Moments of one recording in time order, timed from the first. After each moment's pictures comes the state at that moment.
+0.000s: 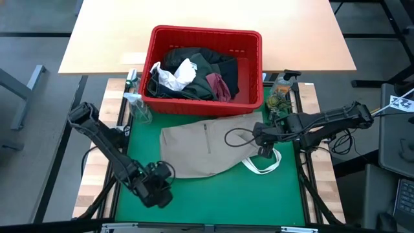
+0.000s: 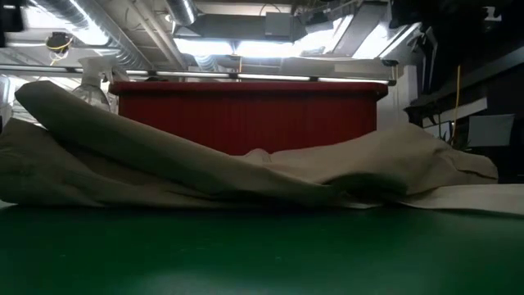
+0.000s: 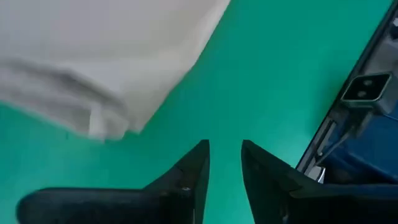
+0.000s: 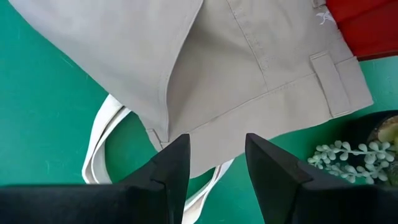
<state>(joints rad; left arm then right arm) -0.78 1.55 1.13 -0.77 -0.34 -1.46 0.14 1.27 1.13 -1.22 0.23 0.47</state>
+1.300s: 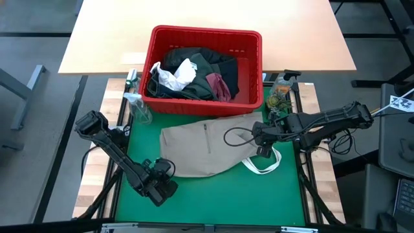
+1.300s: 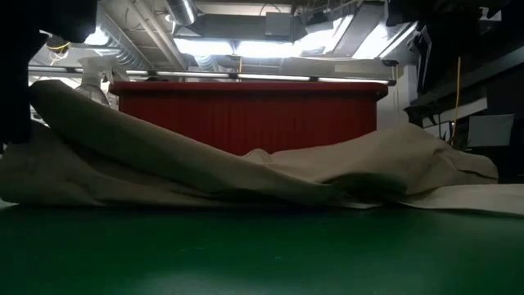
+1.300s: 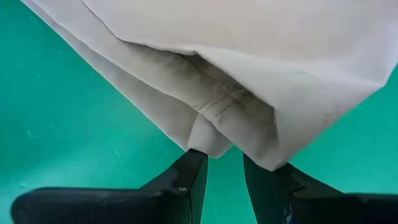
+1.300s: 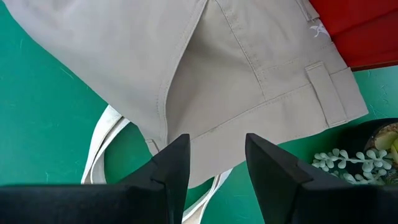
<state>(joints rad) -0.74 1.72 1.13 -0.97 -0.38 -1.69 0.14 1.27 1.13 -1.19 0.25 0.47</state>
